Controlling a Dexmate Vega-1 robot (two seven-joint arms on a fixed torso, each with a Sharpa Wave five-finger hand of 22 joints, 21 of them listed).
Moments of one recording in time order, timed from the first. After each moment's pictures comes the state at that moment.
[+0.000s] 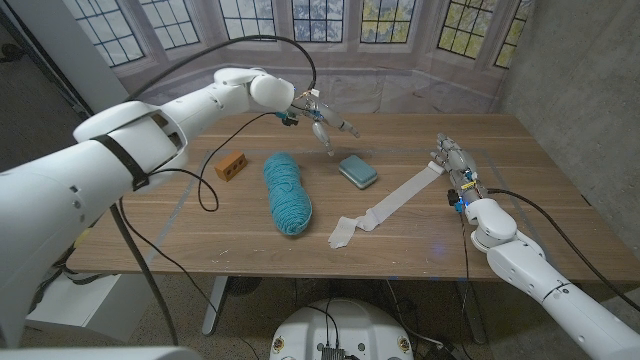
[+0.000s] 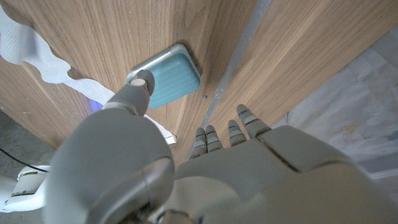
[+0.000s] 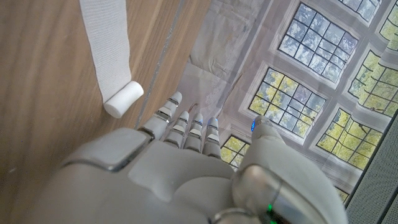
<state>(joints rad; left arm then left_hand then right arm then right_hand) -0.16 0.36 1.11 -0.73 0.50 -0.76 -0.53 0.89 -0.07 0.64 -0.18 0.18 -0.01 -0.01 0.19 0.18 -0.03 -0.09 0.25 0.24 -0.04 0.04 0.18 0.17 0.10 0.04 0.19 0.17 -1.10 -0.63 -0.27 -1.59 0.53 0.26 -0.25 0.46 0.15 0.26 -0.08 0.18 0.14 -0.05 0.19 0.18 0.12 -0.02 0.20 0.19 0.04 -0.04 0.21 0.20 0.30 -0.04 0.19 0.17</state>
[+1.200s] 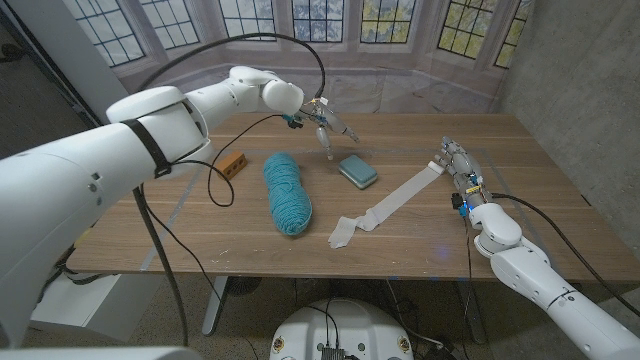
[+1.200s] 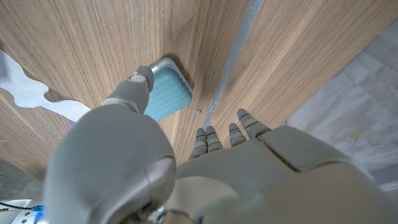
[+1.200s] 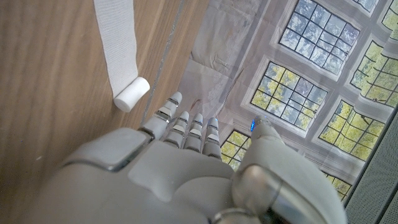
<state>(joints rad) -0.24 0.23 1.27 -0.49 0.57 -0.78 -0.39 0.92 -0.08 0.62 -0.17 0.18 -0.02 -0.01 0.19 0.18 -0.06 -0.08 0.25 0.24 -0.11 0.06 0.17 0.17 0.04 0.04 0.18 0.17 -1.14 -0.62 -0.25 -1.60 0.55 0.28 -0.25 0.45 0.15 0.26 -0.09 0.18 0.14 -0.05 0.19 0.18 0.12 -0.02 0.20 0.19 0.04 -0.04 0.21 0.20 0.30 -0.04 0.19 0.17</state>
